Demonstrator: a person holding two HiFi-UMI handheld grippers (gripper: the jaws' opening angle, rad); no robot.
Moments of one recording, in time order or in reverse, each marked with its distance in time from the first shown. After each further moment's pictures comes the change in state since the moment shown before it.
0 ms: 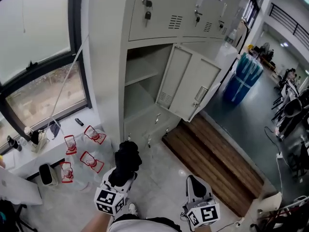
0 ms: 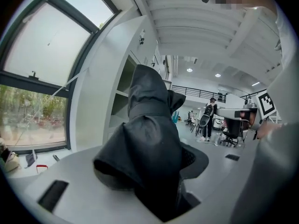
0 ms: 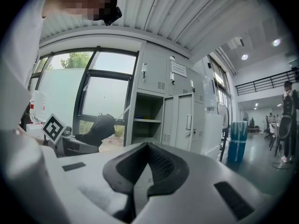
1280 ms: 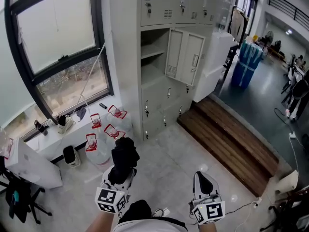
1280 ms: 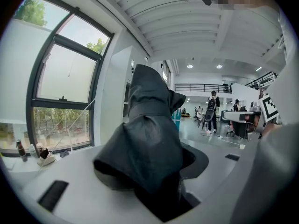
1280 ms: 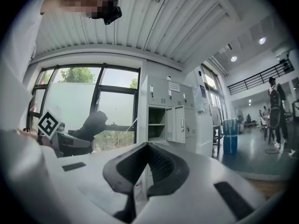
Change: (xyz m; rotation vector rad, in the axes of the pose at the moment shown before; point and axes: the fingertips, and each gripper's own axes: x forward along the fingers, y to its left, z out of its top) left arm -0.302 -0.140 -0.078 0.090 -0.030 0.149; right arm -0.309 0.119 -0.037 0.073 -0.097 -0.012
